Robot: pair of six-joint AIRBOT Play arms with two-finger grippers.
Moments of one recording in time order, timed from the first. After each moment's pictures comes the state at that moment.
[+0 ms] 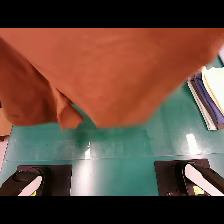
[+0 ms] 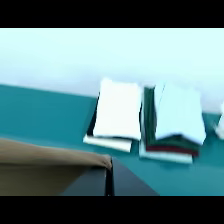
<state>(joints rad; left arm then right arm) -0.16 -0.86 1.85 1.42 -1.24 -1.49 -0.33 -1.01 2.03 -1.15 1.36 1.39</state>
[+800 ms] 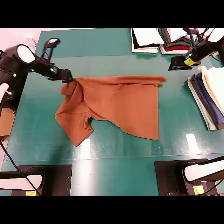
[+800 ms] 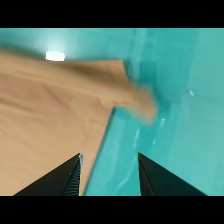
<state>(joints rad) -0.12 -1.47 1.51 1.31 -1.12 -1.38 -0.09 -1.62 1.81 -1.34 1.41 1.43</state>
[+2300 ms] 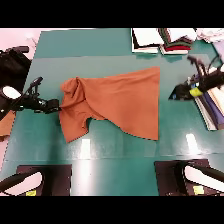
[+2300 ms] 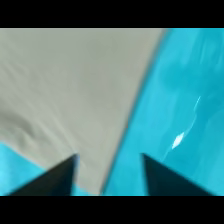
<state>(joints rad) 0.12 -1.18 0.86 1.05 -1.02 -1.33 -0.20 -1.19 1.11 -1.18 1.47 1.38</state>
